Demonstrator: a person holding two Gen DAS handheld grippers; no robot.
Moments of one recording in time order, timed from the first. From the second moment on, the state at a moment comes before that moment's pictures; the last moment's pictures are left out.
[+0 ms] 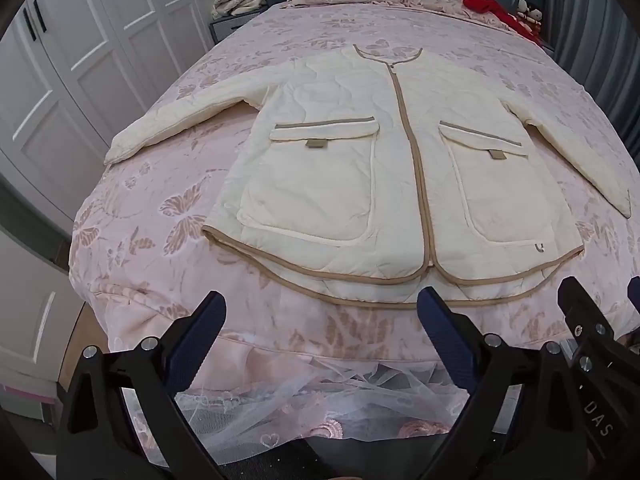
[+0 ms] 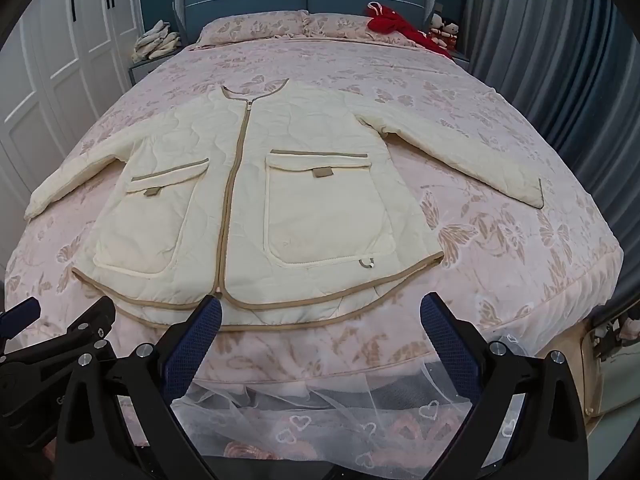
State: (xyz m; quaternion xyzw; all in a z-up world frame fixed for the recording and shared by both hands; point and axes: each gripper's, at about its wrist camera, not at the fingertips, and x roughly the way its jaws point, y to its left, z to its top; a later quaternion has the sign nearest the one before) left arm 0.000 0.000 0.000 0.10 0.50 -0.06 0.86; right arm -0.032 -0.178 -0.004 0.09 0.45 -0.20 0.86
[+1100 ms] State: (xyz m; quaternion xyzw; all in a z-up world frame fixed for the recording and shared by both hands) left arm 0.000 0.000 0.001 0.10 0.49 -0.06 0.86; right arm -0.030 -0.176 -0.004 0.08 0.45 -0.20 0.86
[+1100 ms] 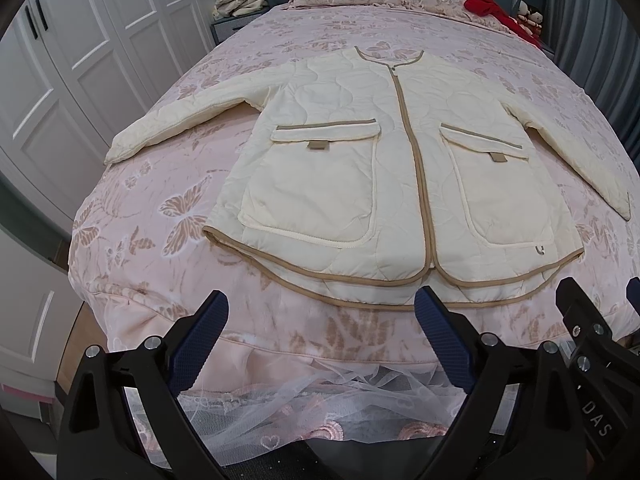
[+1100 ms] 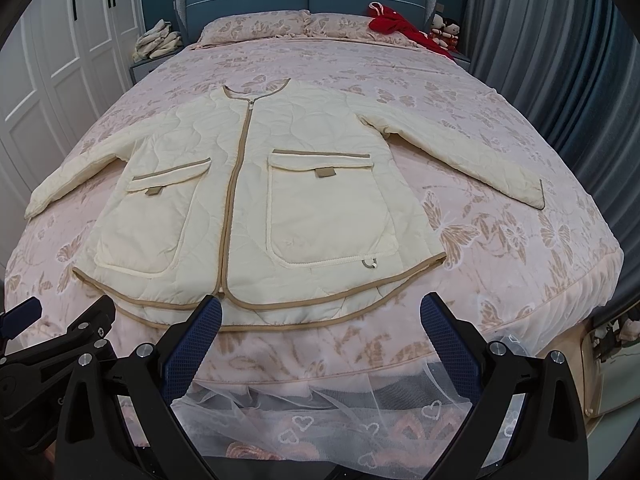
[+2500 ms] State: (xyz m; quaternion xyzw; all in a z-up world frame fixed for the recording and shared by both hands) left arm 0.001 0.006 0.014 0.08 0.47 -0.06 0.87; right arm -0.034 -0.173 0.005 0.08 0.44 -0.19 0.87
